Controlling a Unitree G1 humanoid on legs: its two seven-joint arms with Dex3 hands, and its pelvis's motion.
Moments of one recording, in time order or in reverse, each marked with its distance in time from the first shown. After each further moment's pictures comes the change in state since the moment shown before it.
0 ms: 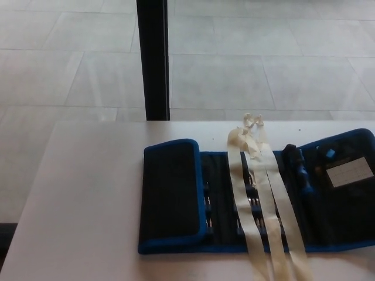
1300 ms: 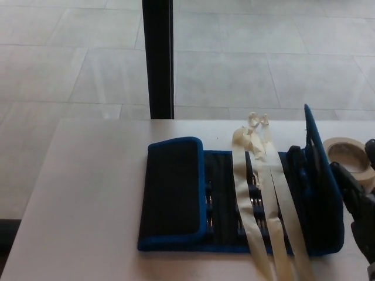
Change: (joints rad) left_arm -0.015 -0.001 -0.008 0.002 -0.001 0.000 0.020; right_arm 0.302 0.194 0.341 -0.808 0.067 0.113 0.022
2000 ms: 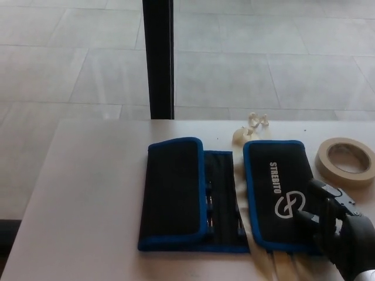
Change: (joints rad) left_arm -0.020 0.000 -0.027 0.000 0.002 0.000 0.003; right_arm -0.005 -0.207 0.271 0.276 -0.290 -0.071 -0.009
